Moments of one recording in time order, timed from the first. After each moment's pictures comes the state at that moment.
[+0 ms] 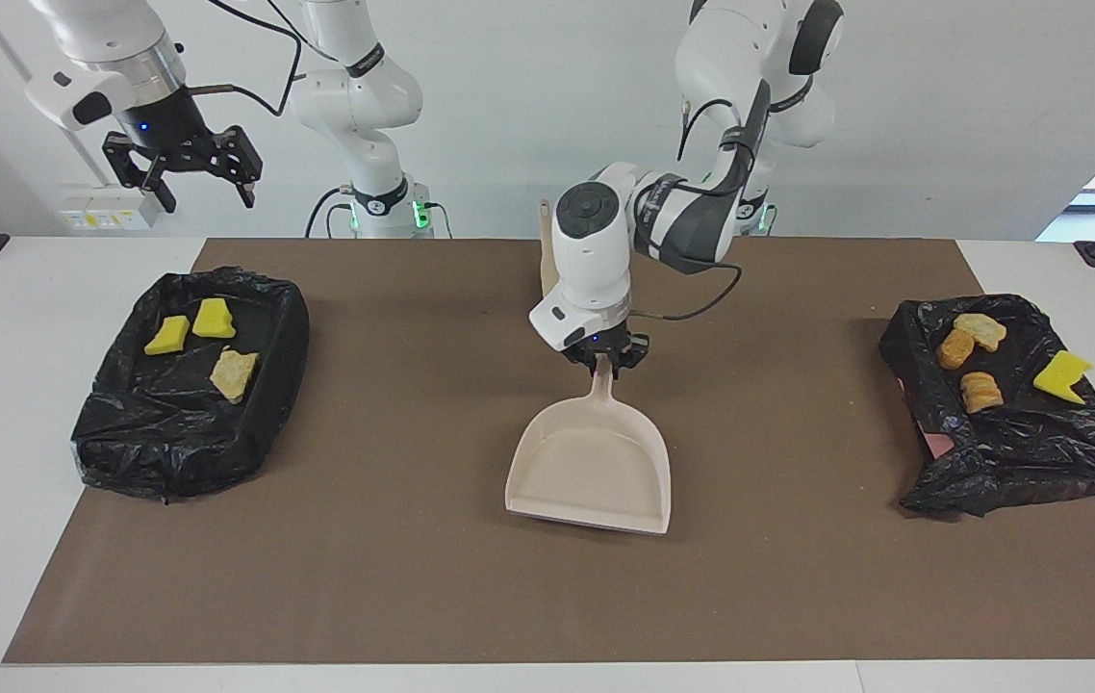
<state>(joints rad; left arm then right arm) -0.72 0.51 0.03 -1.45 0.09 1.85 -0.49 0.04 -0.11 -0.11 -1.57 -0.06 1.41 -0.19</state>
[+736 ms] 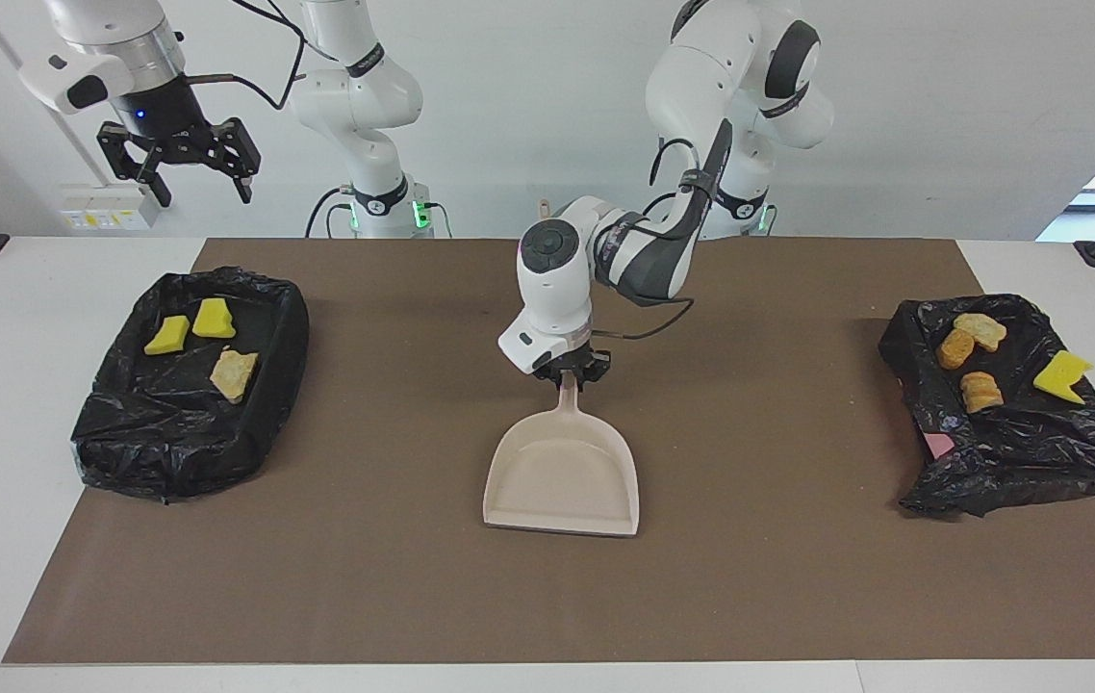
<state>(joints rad) -0.75 0.57 0.03 -1.45 0.03 1.92 -0.55 0.04 -0.11 -0.11 -1.56 -0.06 1.46 -0.17</state>
